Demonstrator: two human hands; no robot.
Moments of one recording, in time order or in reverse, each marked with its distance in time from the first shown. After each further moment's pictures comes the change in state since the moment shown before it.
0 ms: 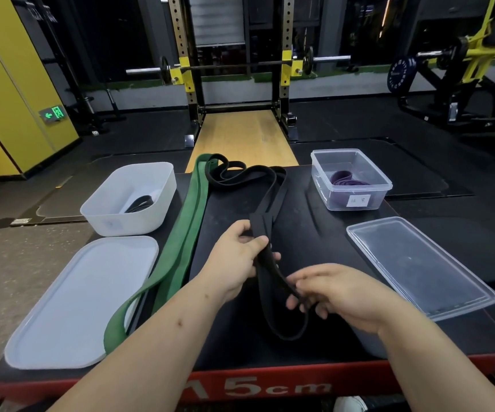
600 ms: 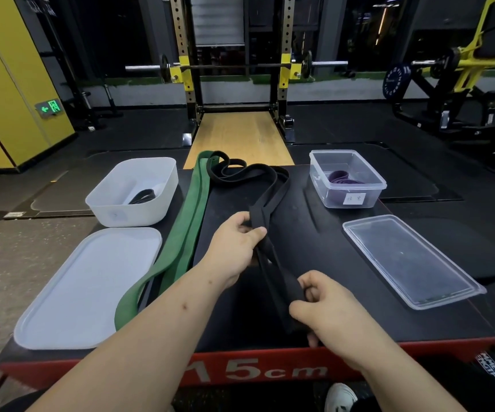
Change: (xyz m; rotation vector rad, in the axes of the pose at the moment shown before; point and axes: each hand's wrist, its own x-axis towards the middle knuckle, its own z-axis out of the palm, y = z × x) left_hand -0.007 0.006 -0.007 0.087 0.042 0.027; right_hand -0.038 0.017 0.052 -0.160 0.328 -0.068
